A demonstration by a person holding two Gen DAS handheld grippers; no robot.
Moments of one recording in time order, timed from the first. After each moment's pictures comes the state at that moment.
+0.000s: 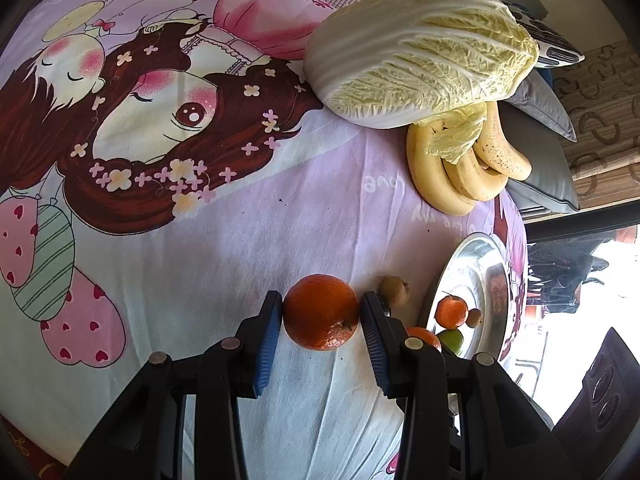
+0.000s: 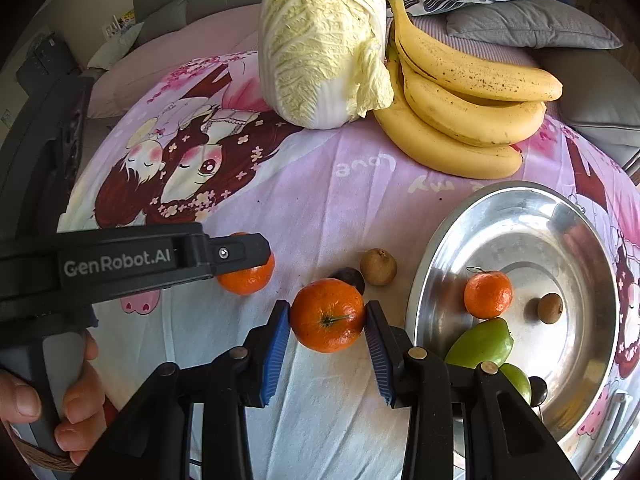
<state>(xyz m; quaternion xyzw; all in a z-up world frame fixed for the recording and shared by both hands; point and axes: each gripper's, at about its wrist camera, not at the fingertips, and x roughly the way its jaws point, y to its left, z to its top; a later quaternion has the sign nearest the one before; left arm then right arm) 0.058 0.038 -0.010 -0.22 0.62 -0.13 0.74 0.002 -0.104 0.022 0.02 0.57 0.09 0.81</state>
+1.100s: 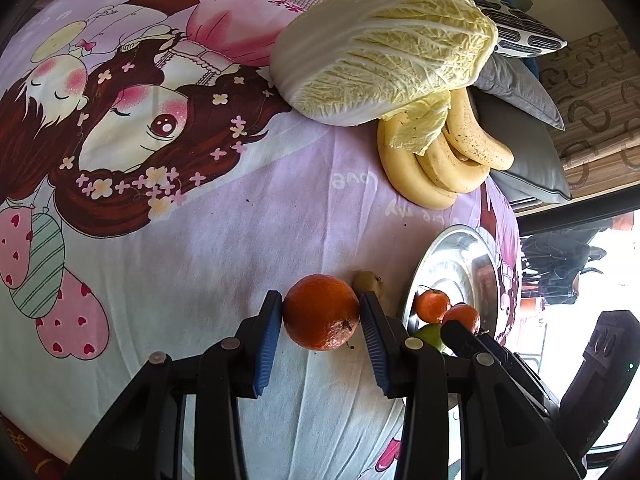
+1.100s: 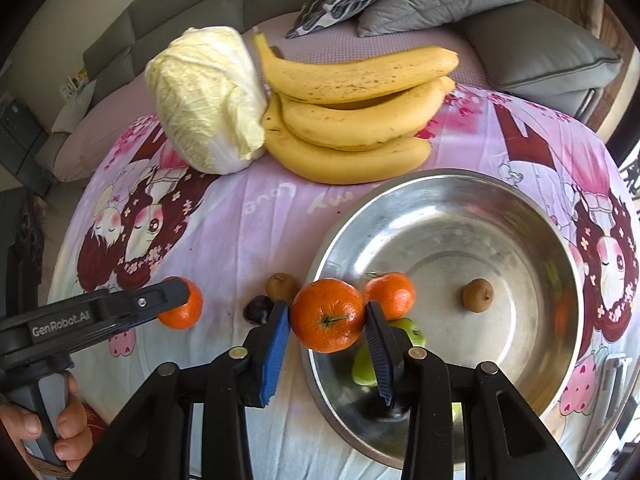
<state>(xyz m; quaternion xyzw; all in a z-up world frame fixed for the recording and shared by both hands) 0.056 0.012 0.002 -0.20 0.61 -0.15 0.75 0.000 -0.188 0.033 0.11 0.56 0.00 0.82</state>
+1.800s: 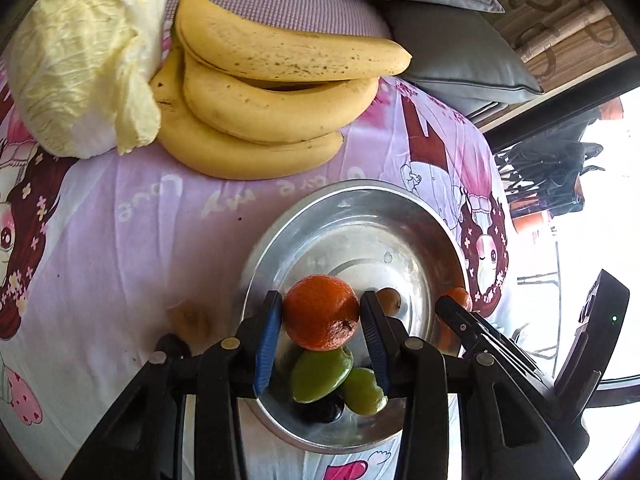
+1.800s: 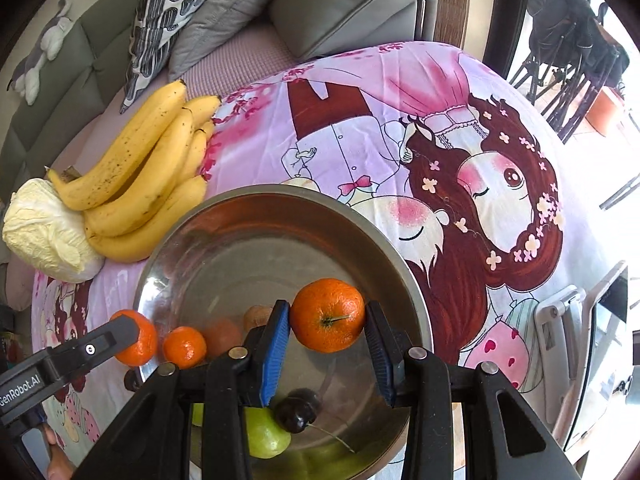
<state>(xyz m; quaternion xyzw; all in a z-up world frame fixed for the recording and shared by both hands) 0.089 -0.154 0.013 -0.06 0.63 -0.25 0.73 -0.022 -0.333 0.015 0.23 0.55 -0.17 0.78</state>
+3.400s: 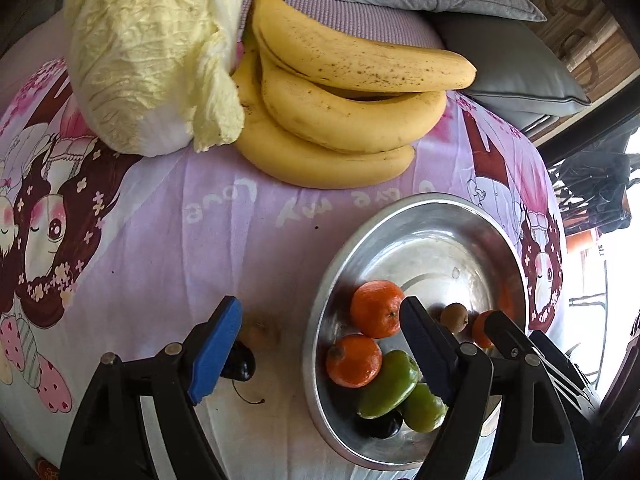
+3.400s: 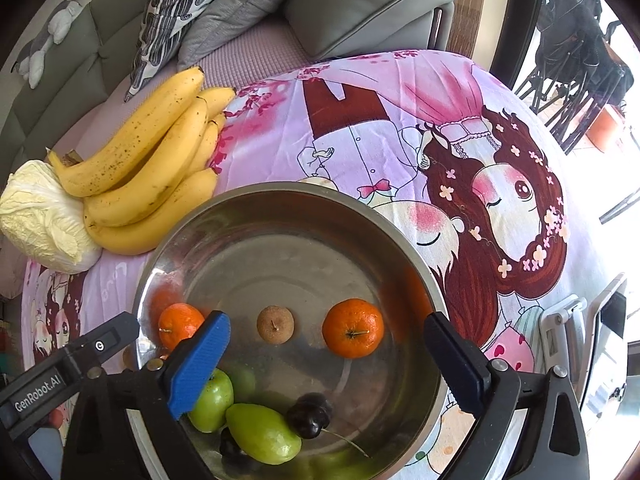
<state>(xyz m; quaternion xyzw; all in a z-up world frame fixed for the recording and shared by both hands) 0.099 -0.121 0.009 -0.03 0.62 -0.15 0.77 -0.008 -0.316 0.014 0.19 0.55 -0.17 0.79</state>
